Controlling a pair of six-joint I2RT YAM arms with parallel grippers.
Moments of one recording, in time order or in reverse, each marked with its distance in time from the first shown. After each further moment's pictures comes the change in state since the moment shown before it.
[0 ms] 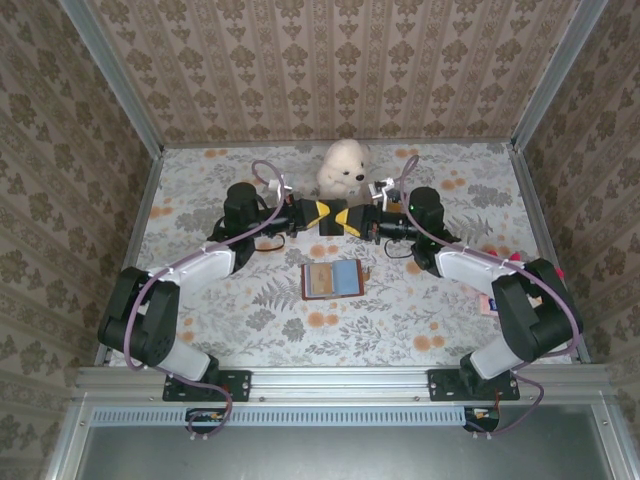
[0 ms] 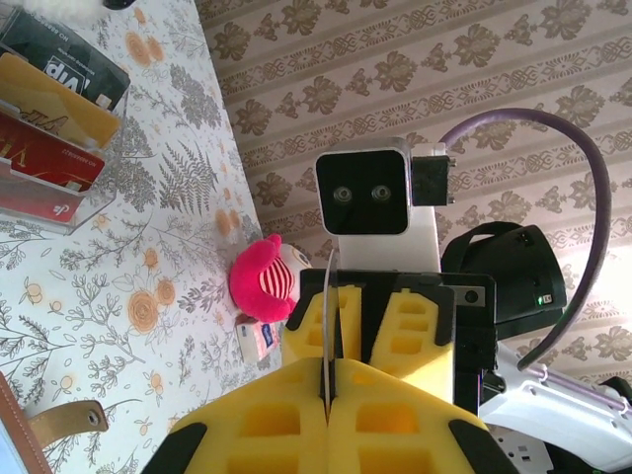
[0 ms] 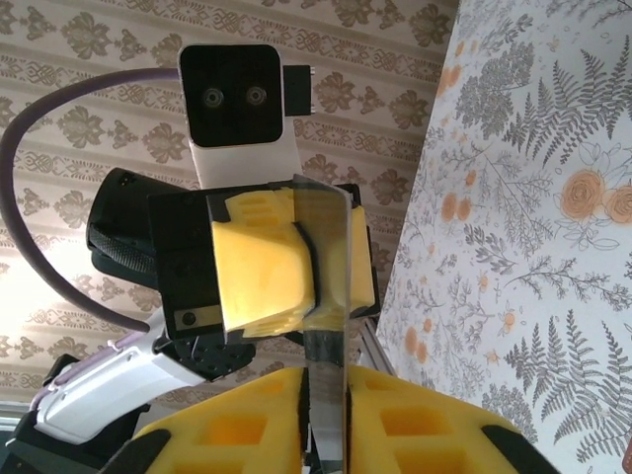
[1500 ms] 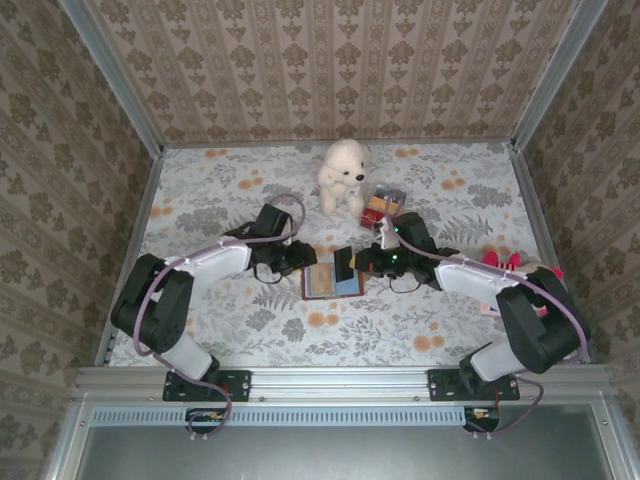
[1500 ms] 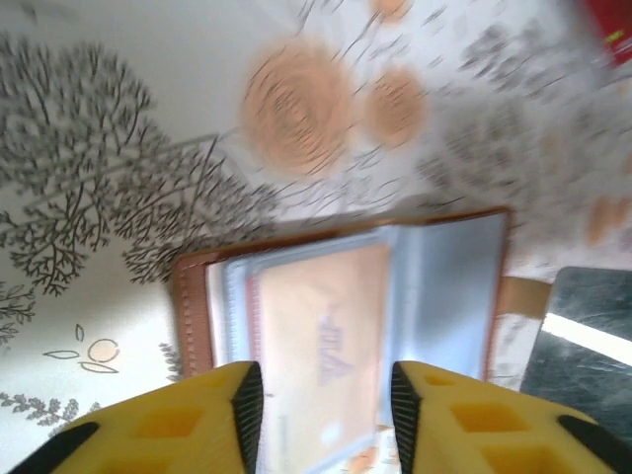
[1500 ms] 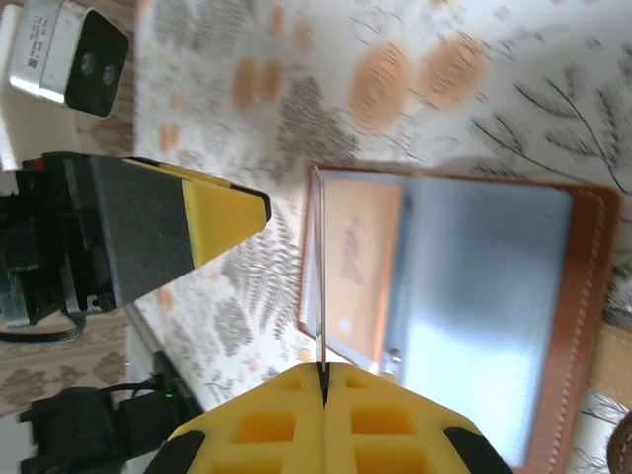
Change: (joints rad) left arm -0.087 0.071 0.084 -0.890 -0.483 0.421; right arm 0.050 -0.081 -0.096 -0.614 0.280 -0.477
